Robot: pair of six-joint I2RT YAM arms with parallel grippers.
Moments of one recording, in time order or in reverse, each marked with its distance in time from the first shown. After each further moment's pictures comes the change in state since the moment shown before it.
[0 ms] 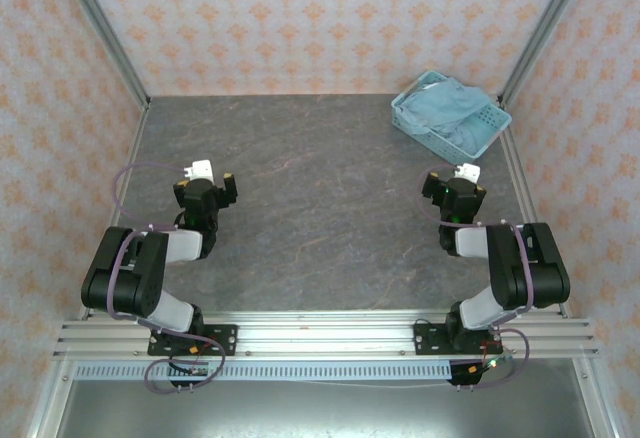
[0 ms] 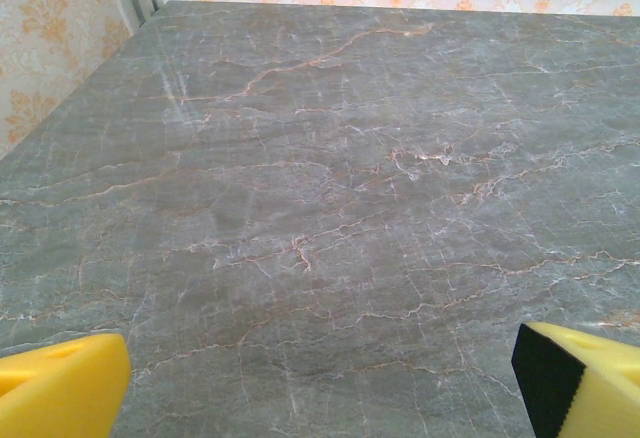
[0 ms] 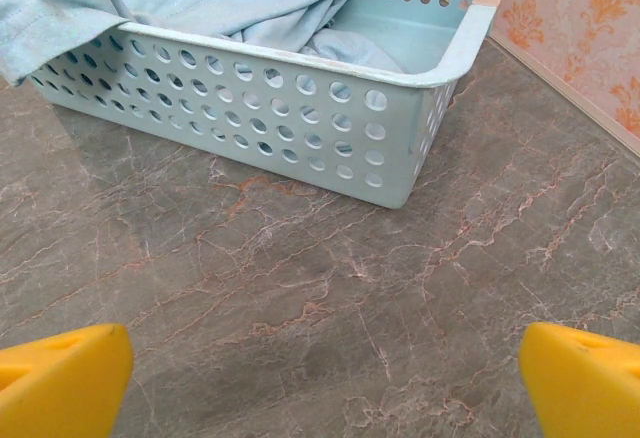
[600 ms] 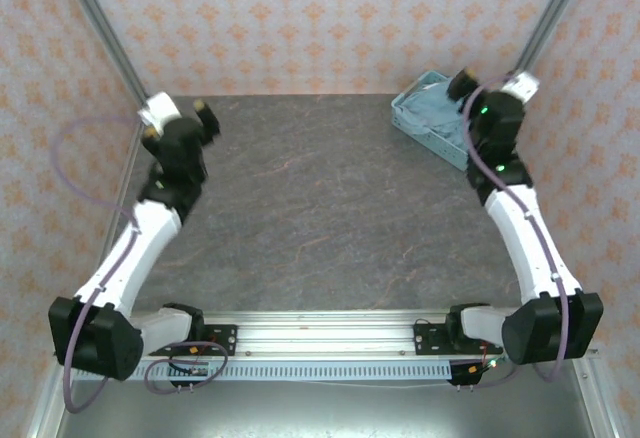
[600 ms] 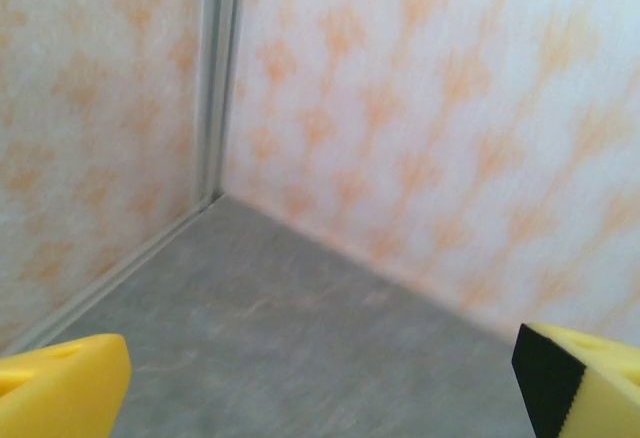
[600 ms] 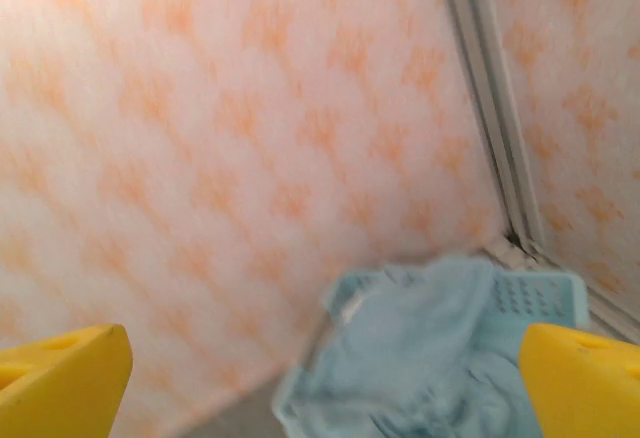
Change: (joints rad) left arm -0.049 -0.286 0.766 -0.867 -0.223 -0.358; right arm 0.008 -0.254 0.871 -0.806 0.033 0.324
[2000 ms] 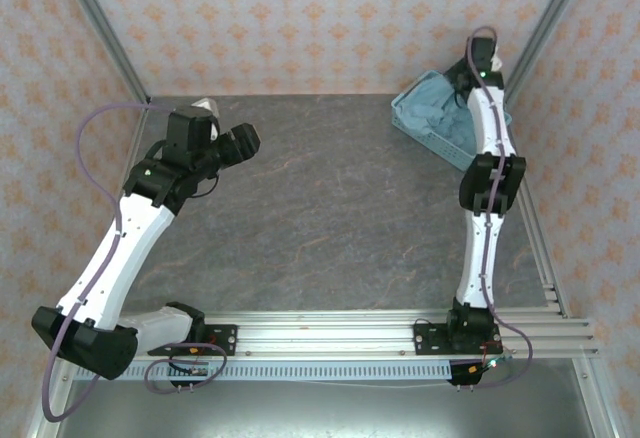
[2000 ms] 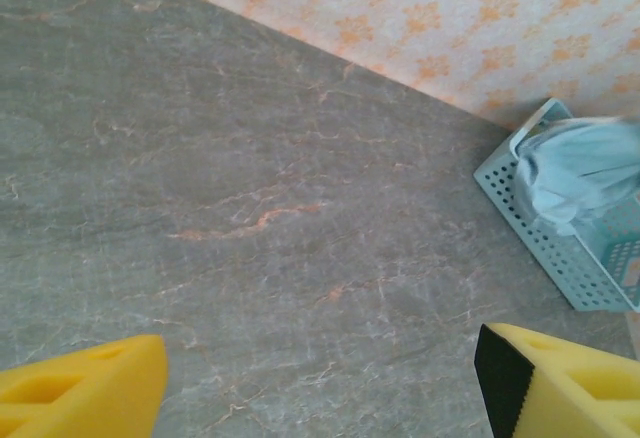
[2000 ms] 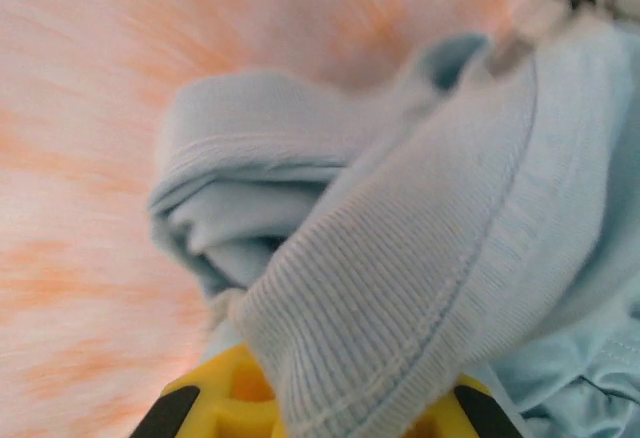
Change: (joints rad) left arm -0.173 -0.027 0.151 -0.572 0.505 -0.174; right arm -0.127 1.157 1.260 -0.602 -0.245 0.233
